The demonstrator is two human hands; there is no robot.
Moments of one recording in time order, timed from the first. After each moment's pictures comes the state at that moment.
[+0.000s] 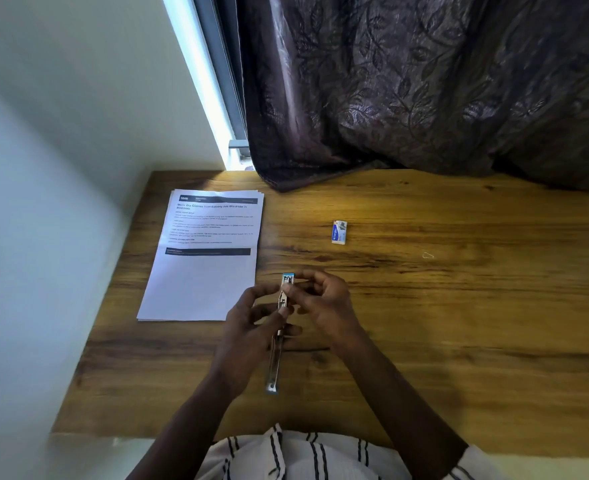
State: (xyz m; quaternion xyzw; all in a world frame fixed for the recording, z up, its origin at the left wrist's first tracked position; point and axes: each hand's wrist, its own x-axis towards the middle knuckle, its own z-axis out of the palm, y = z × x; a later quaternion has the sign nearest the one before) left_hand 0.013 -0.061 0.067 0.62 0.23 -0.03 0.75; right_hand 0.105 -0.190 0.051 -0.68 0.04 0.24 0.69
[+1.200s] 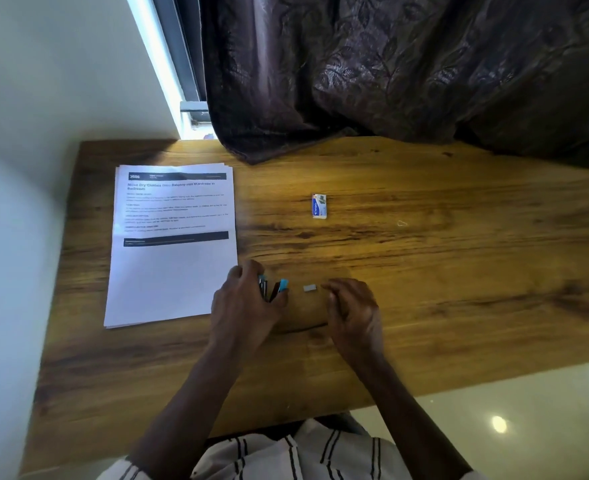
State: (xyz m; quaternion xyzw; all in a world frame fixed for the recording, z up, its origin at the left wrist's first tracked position) left_hand 0.048 -0.034 0.043 0.94 0.13 -0.03 0.32; right_hand 0.057 -0.240 0.001 -0.93 -0.09 -0.10 0.33
